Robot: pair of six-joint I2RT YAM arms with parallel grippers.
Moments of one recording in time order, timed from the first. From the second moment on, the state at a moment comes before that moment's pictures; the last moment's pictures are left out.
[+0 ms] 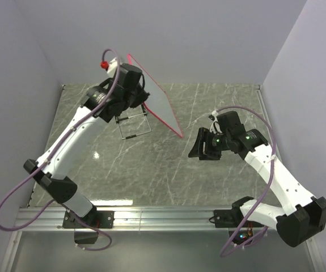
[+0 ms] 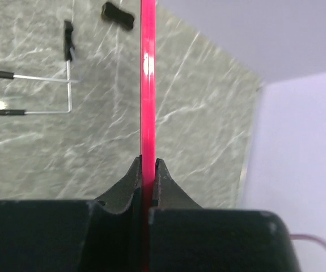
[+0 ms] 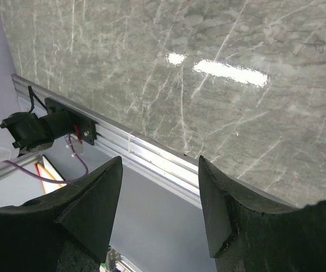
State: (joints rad) left arm -0.68 1.60 1.96 -0.97 -0.40 -1.01; right arm 0.42 1.11 1.05 -0.89 -0.41 0.59
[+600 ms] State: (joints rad) left arm -0.21 1.14 1.15 -0.59 -0.14 -1.43; right arm 0.41 1.10 1.04 -0.93 -0.40 0.59
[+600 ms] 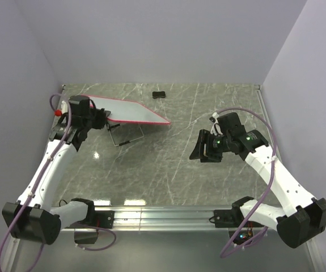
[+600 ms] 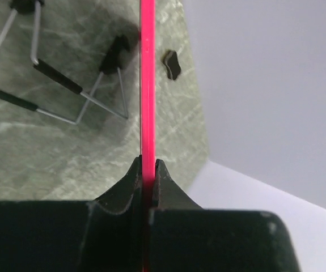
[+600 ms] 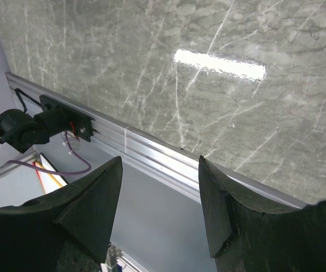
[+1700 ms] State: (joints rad) left arm 0.09 0.76 0.70 -0.40 0.39 -1.87; right arm 0.41 1.09 0.97 -0.92 -0.40 0.60
